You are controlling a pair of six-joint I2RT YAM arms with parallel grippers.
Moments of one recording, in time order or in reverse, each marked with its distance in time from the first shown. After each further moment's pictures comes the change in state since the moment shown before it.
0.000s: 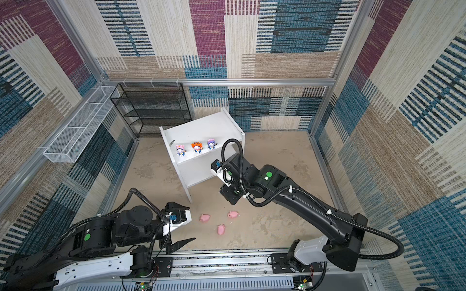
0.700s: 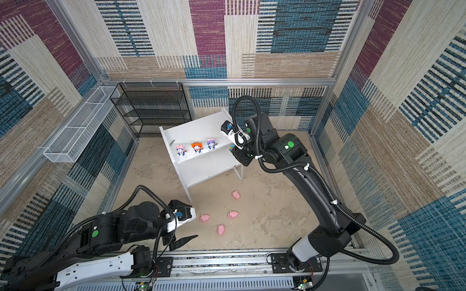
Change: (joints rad) left arm 0.061 0.045 -0.007 0.013 0.033 0.034; right arm -0.267 0.163 0.446 -0.060 -0.008 -0.385
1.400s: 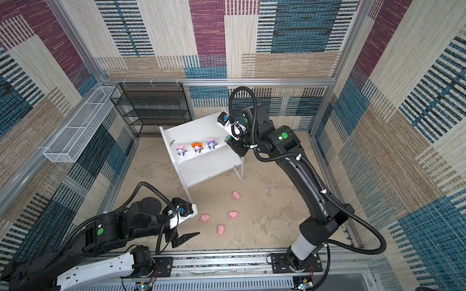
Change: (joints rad) left arm 0.092 0.010 -0.020 0.043 0.095 0.011; right arm -0.038 0.100 0.092 0.050 -0.069 -0.037
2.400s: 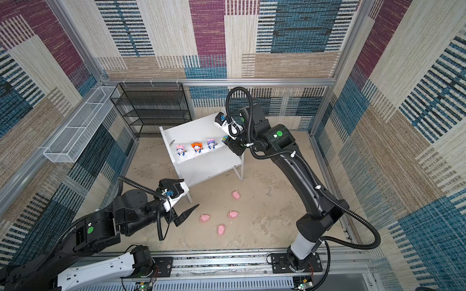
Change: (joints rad) left arm 0.026 0.010 0.101 0.168 -0.285 0.051; right arm 0.000 0.039 0.011 0.017 -0.017 0.000
